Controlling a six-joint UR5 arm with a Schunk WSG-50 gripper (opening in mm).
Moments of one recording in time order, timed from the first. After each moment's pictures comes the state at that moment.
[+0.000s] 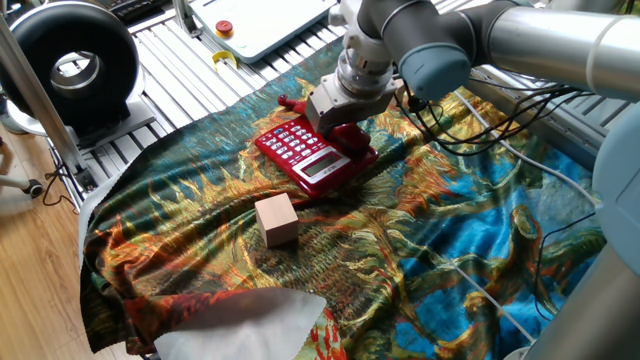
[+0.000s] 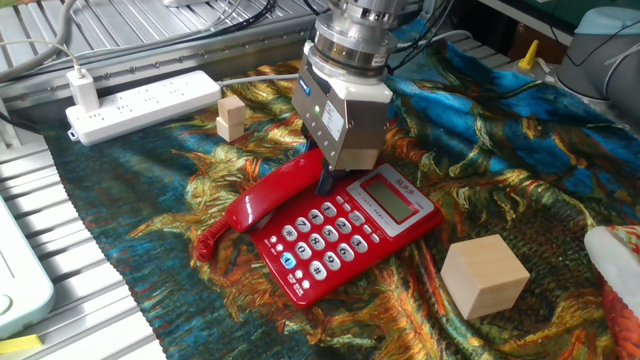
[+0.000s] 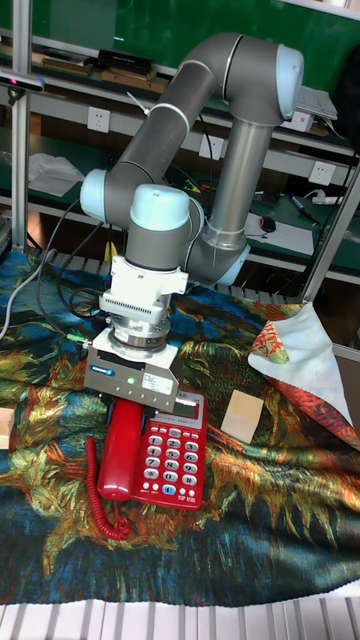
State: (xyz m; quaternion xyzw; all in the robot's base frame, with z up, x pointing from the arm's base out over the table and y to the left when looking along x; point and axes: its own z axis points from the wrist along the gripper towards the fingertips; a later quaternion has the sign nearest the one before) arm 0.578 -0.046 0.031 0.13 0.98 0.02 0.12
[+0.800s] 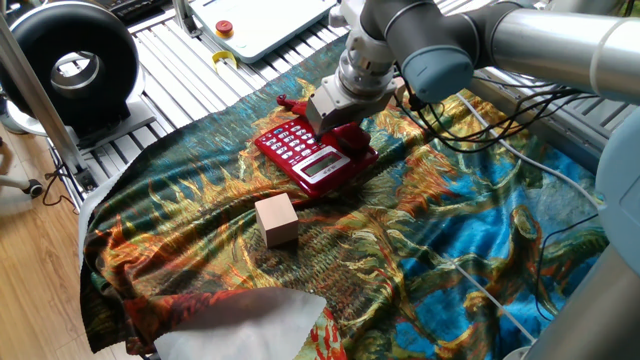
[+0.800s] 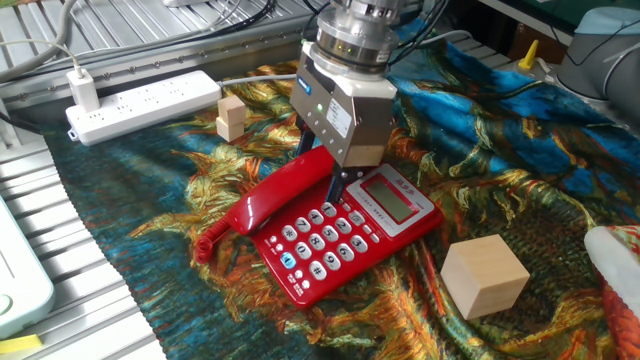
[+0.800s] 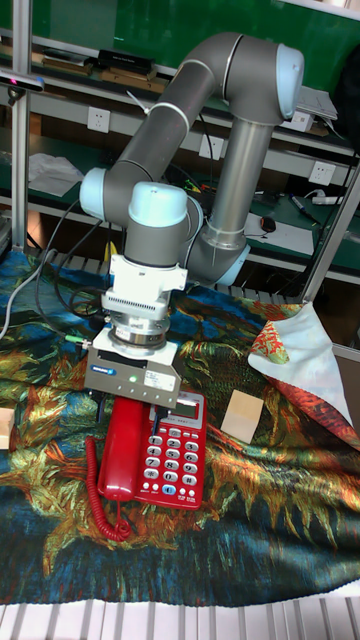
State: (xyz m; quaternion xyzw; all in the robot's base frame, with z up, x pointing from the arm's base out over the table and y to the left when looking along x) arm 0.580 -0.043 0.034 0.10 0.99 0.03 0.13
